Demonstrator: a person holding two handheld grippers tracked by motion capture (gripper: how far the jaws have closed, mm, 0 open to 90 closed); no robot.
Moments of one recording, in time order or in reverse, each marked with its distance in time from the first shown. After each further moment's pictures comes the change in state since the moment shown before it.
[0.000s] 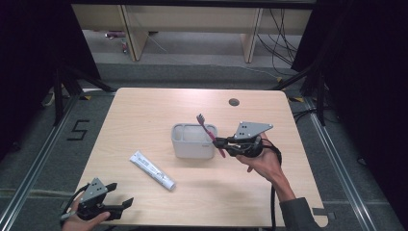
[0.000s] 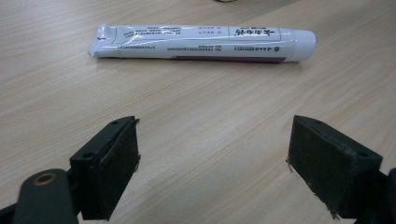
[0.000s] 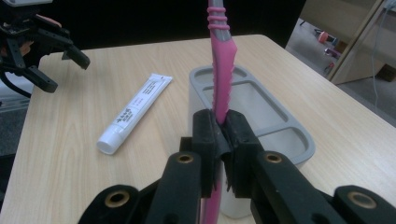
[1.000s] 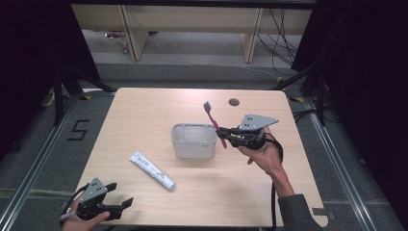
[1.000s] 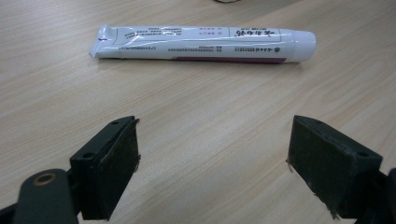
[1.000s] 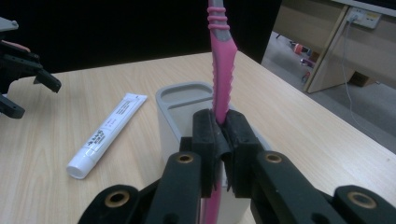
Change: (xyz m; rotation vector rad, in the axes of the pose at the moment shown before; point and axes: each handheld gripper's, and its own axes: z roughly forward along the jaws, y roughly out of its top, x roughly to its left) left arm 0.000 0.000 0.000 -0.002 0.002 0.001; right arm -0.020 0.002 -0.002 -0.074 -0.082 0.025
